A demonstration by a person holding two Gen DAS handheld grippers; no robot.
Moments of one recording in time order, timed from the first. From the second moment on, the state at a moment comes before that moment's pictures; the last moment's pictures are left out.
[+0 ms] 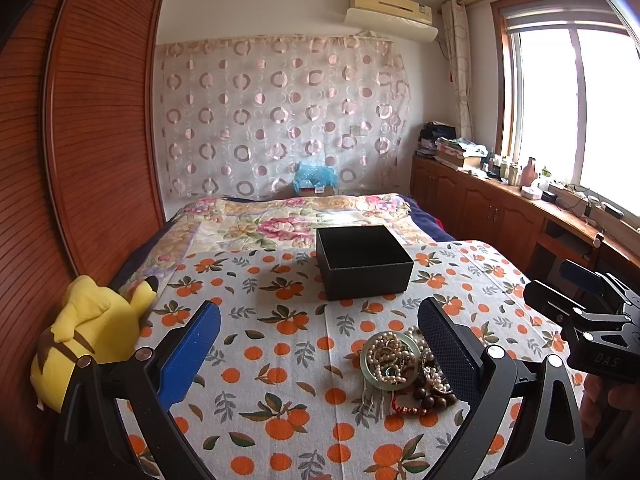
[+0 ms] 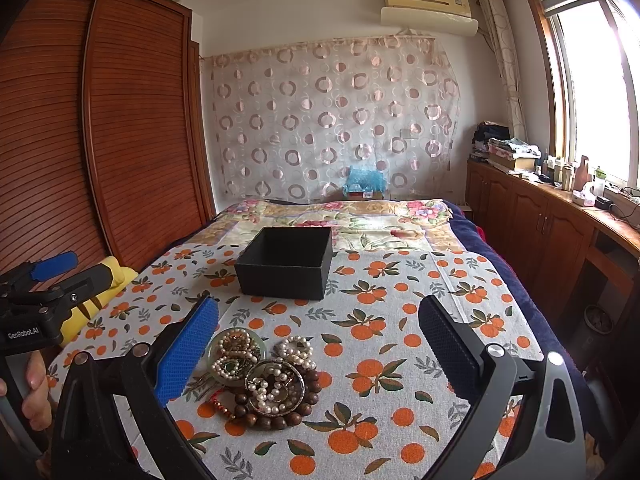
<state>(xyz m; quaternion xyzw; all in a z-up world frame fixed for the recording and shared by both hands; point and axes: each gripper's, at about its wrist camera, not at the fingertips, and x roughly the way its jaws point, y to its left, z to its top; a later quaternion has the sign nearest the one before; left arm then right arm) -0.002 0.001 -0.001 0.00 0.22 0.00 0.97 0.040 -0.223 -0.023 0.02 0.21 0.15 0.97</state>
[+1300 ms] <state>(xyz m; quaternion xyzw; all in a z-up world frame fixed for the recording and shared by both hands) 0.007 -0.007 -0.038 -0.01 0.24 -0.01 0.97 0.039 -0.224 -0.033 0.01 0.23 0.16 0.96</state>
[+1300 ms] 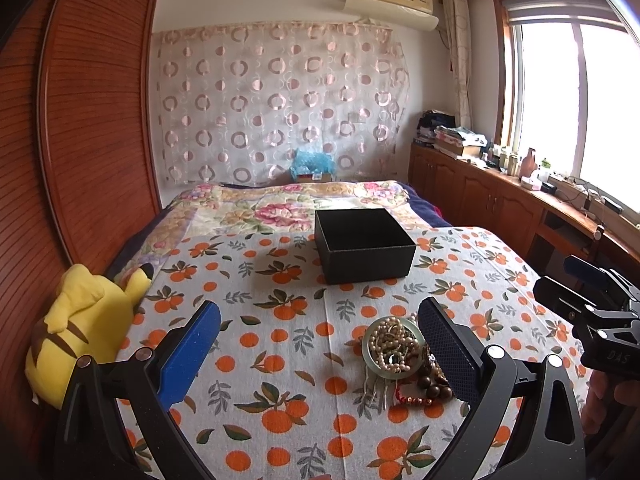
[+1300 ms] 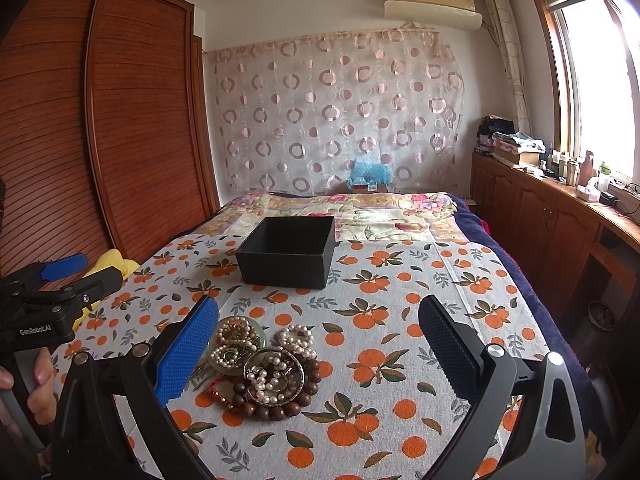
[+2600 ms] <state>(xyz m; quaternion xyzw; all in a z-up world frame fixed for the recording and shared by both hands) 0.103 -0.044 -0.092 0.04 0.38 -0.16 0.91 0.061 -0.226 -0.106 -0.01 0.32 0.21 0.92</state>
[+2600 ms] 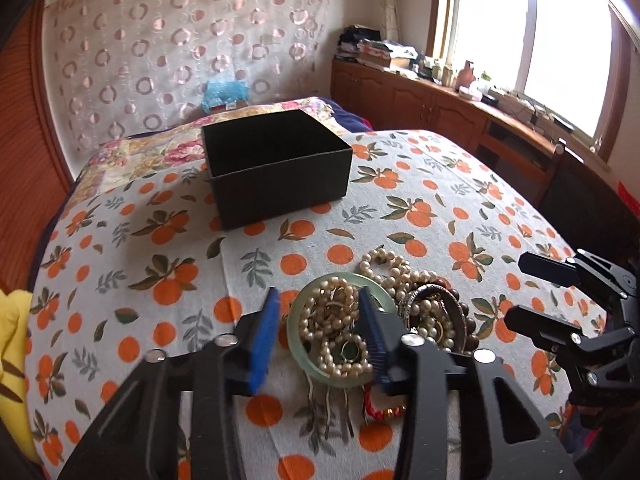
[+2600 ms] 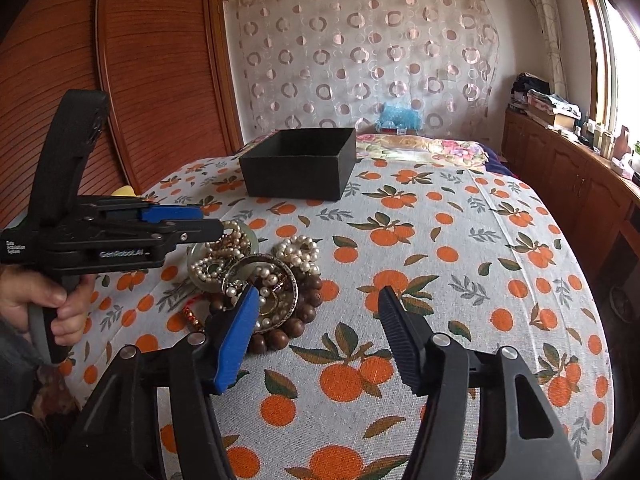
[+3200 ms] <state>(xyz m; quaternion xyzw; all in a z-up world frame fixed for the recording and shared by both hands) 0.104 -0.036 -0.080 0.05 0.34 -0.14 0.93 0.063 -0.226 -0.114 -0.01 0.33 0.22 0.92</state>
